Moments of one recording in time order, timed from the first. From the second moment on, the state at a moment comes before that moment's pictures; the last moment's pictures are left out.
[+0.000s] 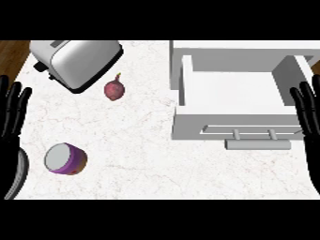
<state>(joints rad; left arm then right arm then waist) 0.02 0.12 0.03 -2.10 0.00 -0.01 0.02 0.01 -0.11 0.01 -2.10 -0.03 0.01 0.04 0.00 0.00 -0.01</state>
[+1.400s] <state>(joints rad) 0.46 0.14 0.30 -2.39 0.24 -0.16 0.34 0.29 -0.13 -0.27 -2.15 -0.20 0.09 0.13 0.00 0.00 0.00</state>
